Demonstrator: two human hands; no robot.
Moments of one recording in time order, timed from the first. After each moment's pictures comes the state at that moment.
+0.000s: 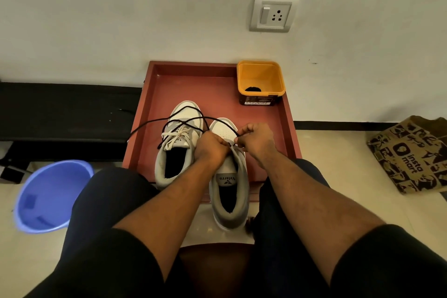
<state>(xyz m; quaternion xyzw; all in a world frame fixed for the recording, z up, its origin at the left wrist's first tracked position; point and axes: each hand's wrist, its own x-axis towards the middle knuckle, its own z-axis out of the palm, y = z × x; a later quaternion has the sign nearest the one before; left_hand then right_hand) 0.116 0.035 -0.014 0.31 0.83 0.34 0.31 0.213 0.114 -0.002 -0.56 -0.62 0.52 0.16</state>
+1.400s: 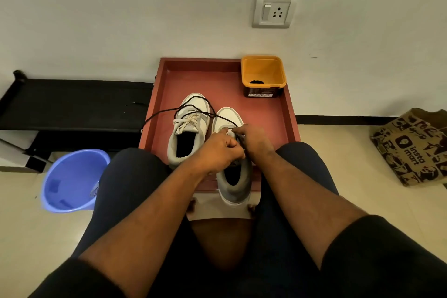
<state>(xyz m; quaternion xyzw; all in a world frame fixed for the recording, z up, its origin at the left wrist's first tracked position) 0.136 -0.035 0.049 0.42 0.71 0.31 0.47 0.227 0.078 0.005 -0.40 -0.86 0.31 0.00</state>
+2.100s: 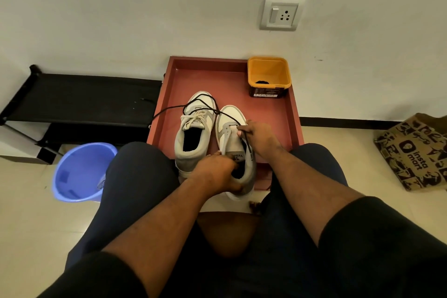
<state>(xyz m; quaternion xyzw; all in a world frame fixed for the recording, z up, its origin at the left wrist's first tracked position) 0.145 -0.068 0.016 0.64 0.73 -0.03 0.26 0.237 0.084 -0.006 -0.37 -0.87 0.33 0.05</state>
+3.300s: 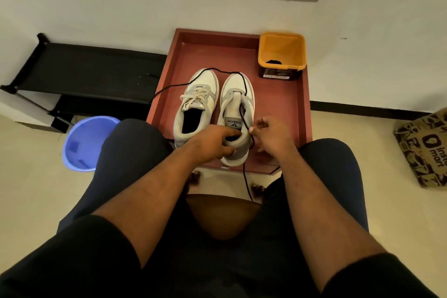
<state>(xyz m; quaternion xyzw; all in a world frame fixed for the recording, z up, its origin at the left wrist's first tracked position) 0.125 -0.047 0.017 0.52 0.75 0.18 0.38 0.265 0.068 0.003 -0.49 -0.70 0.50 0.10</state>
